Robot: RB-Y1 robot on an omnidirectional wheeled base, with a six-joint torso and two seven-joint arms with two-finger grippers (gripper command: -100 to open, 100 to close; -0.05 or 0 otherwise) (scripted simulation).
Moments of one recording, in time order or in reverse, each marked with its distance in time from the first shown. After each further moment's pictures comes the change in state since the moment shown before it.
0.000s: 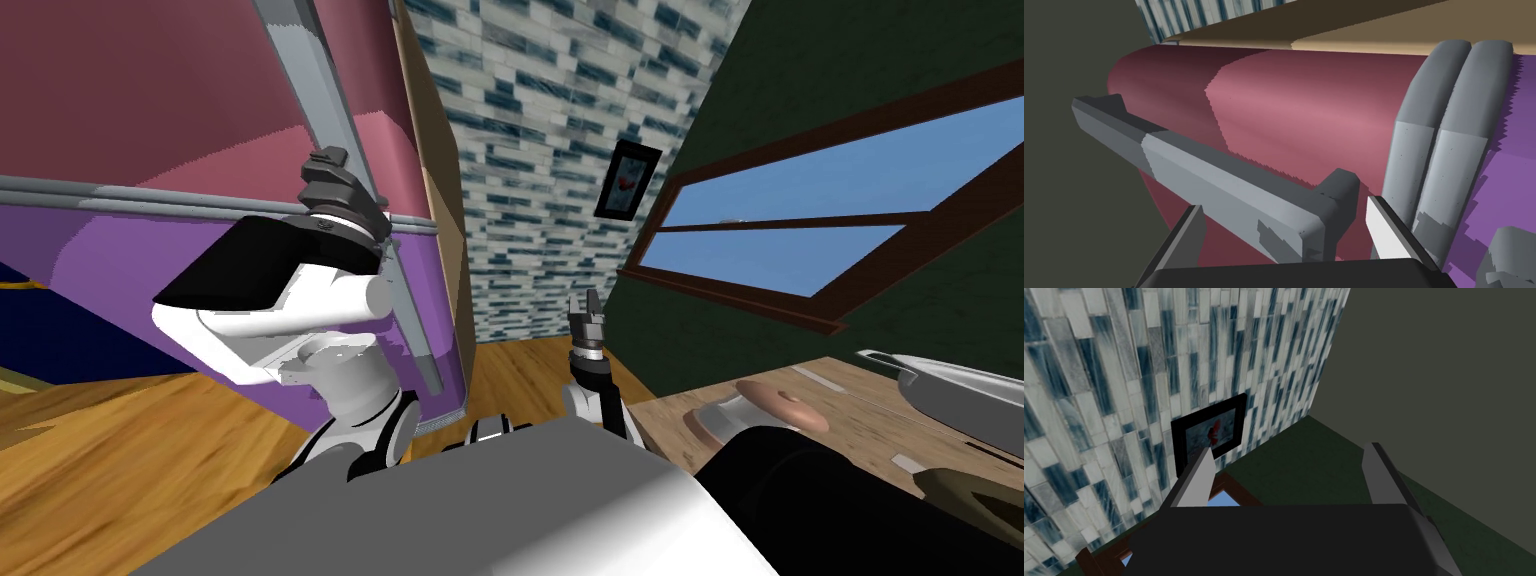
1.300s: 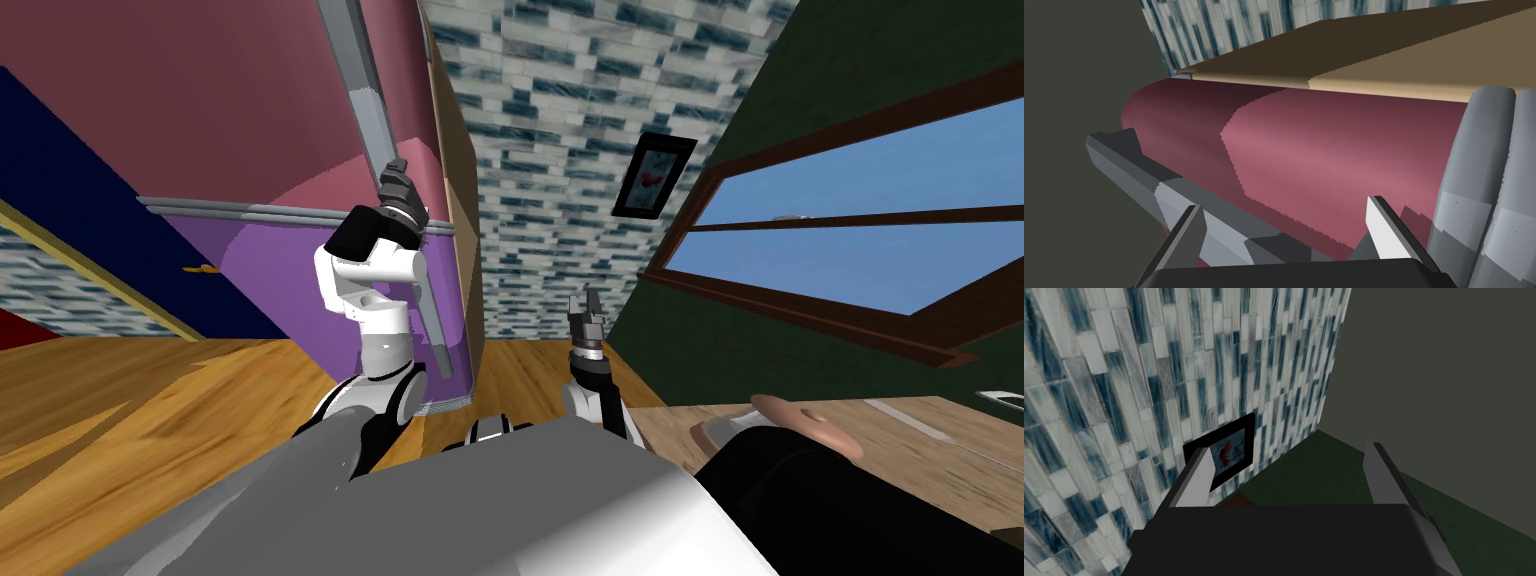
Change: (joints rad) left arm -0.209 0.025 0.017 0.408 0.104 -0.234 -0.010; right arm 0.000 0.000 0.000 0.000 0.000 0.000 0.000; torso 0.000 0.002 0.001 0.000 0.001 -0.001
